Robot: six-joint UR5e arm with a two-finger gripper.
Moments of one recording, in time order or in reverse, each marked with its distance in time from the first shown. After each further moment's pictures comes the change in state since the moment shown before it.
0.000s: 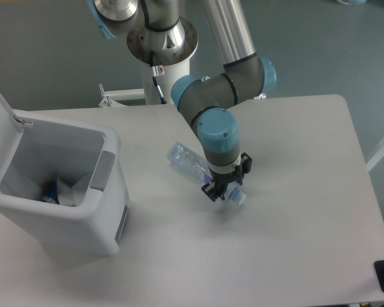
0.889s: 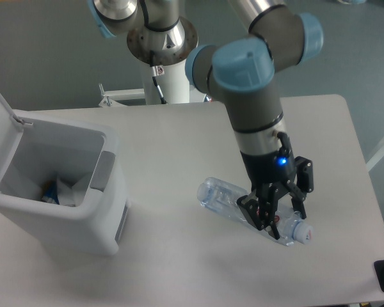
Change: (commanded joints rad) arm -0.032 0.006 0.532 0.012 -0.190 0.070
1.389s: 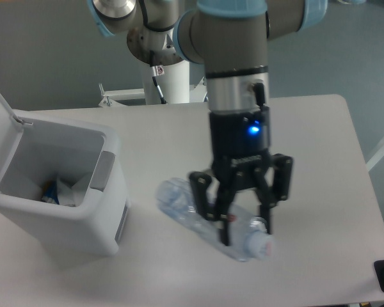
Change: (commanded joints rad) arm -0.029 0.051 0.008 0.021 -0.515 0.063
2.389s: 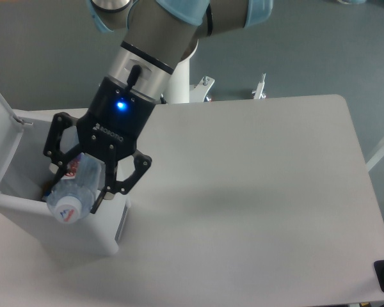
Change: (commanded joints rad) arm -0.103 0.118 -0.239 0.028 -0.214 0.293
